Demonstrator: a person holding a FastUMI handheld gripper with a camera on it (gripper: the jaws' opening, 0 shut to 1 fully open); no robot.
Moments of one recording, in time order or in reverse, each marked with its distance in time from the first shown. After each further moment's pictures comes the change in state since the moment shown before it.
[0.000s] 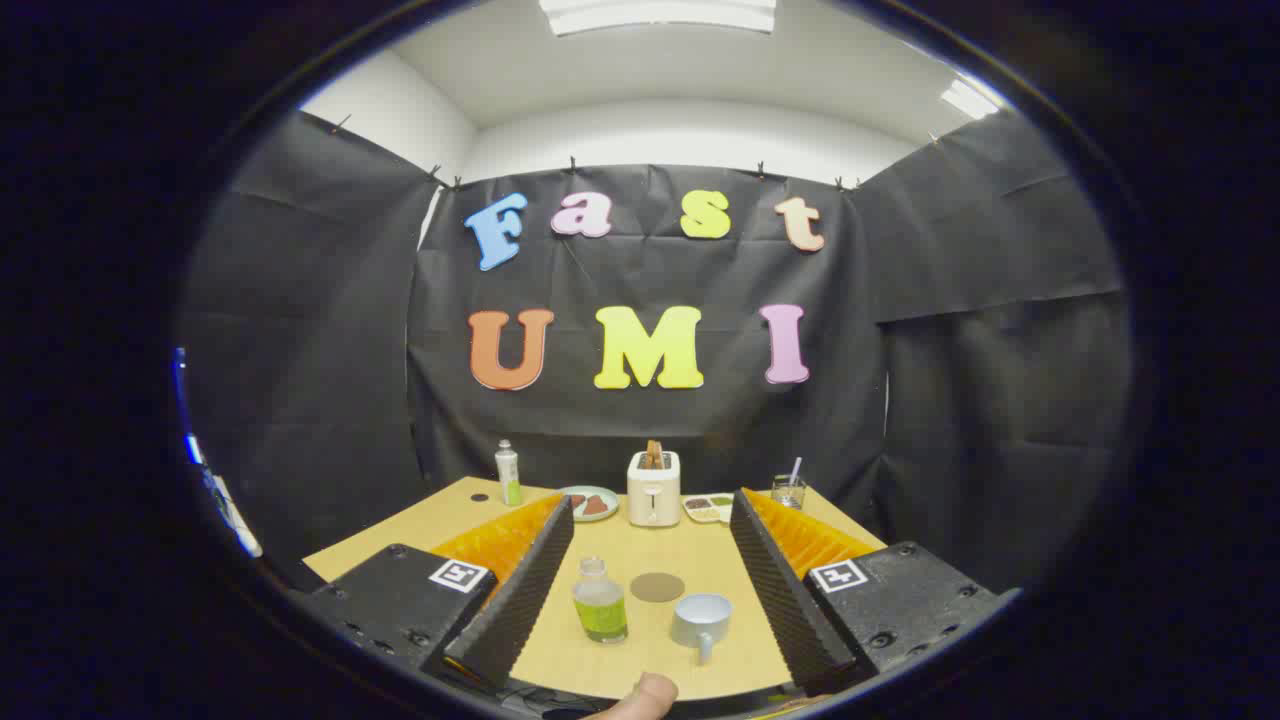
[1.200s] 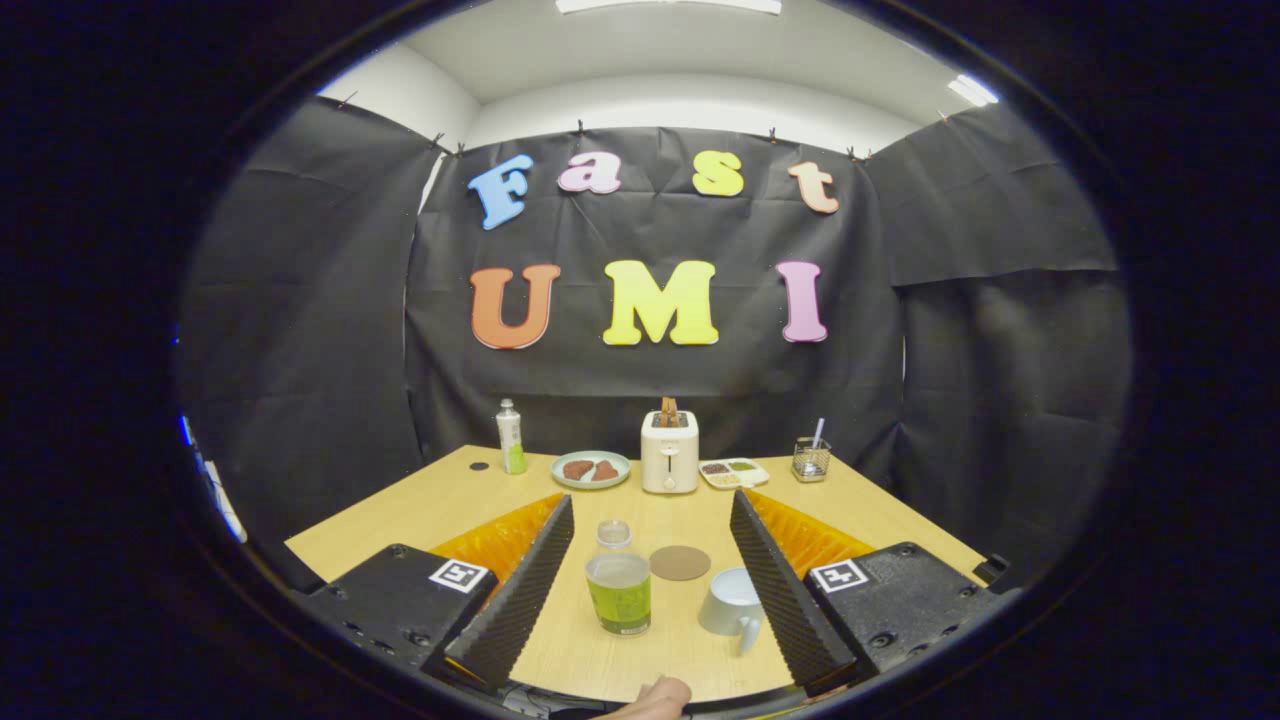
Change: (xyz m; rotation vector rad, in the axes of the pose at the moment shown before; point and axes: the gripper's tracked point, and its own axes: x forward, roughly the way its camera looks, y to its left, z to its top) arm 0.073 0.028 -0.089 -0.018 0.092 0.003
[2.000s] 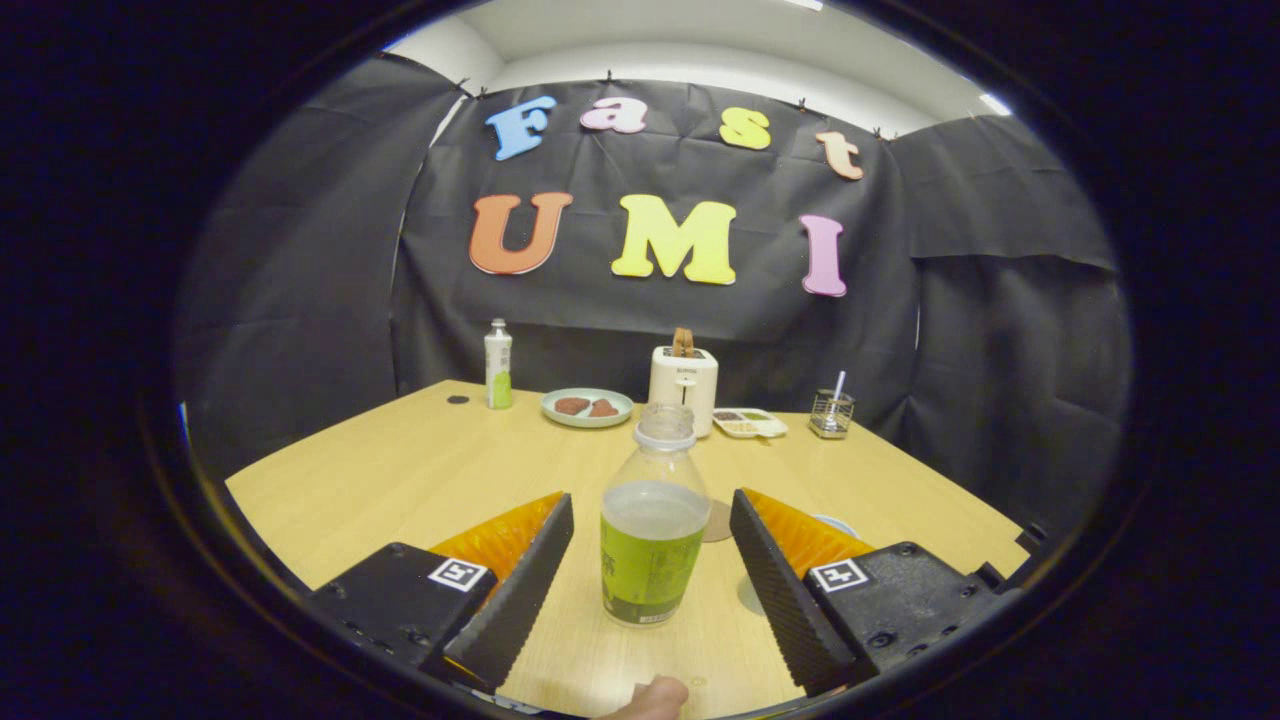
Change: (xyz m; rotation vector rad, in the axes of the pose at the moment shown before) arm 0.091 0.024 -0.107 -0.057 0.075 -0.063
